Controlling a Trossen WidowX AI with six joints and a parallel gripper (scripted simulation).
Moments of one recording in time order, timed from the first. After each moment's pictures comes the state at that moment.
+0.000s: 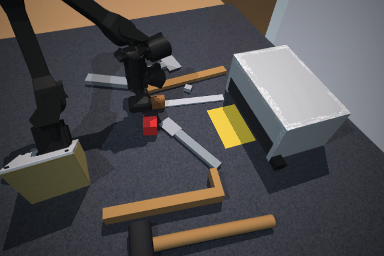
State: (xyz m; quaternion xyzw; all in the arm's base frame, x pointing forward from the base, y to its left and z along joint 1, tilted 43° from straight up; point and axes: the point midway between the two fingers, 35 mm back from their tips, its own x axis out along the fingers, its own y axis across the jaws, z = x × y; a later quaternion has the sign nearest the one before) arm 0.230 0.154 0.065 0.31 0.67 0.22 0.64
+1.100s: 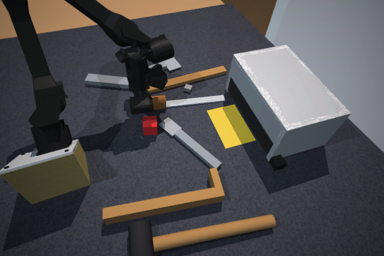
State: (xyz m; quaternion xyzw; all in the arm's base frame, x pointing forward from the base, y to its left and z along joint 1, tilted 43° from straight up) arm 0.232 0.148 0.061 0.31 0.68 0.22 0.63
